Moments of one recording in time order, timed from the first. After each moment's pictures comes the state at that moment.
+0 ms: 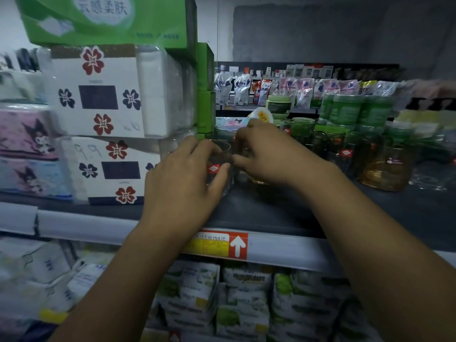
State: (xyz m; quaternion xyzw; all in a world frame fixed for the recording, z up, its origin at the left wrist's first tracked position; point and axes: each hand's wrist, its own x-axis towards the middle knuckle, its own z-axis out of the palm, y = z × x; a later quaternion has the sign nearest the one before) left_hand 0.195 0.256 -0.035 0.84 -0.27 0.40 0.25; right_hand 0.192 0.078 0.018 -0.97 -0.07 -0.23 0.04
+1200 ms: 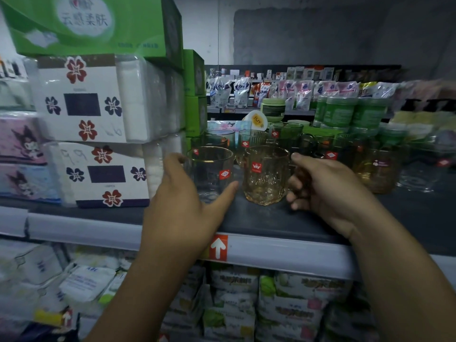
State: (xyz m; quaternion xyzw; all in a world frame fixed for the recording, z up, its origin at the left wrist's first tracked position) left_hand 0.162 0.231 -0.052 0.85 -0.16 0.27 0.41; right_hand 0.113 0.021 -0.018 -0.68 0.12 -0.18 0.70
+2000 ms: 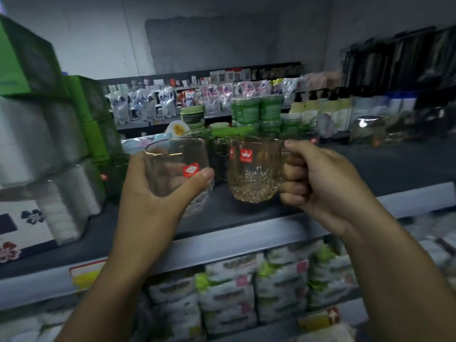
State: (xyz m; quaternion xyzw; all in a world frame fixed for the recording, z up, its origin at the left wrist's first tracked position) left_hand 0.111 0.169 -0.019 0.66 -0.34 0.10 0.66; right_hand -0.012 -0.022 -0.004 -0.55 0.13 -0.32 0.76
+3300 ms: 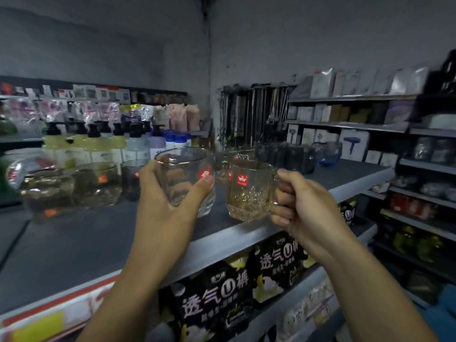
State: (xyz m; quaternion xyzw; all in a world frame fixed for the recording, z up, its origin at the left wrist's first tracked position) left_hand -0.232 -0.453 -0.022 0.55 -0.44 -0.03 0.70; right_hand -0.404 -0.564 -0.004 -0.52 0.24 -0.47 0.67
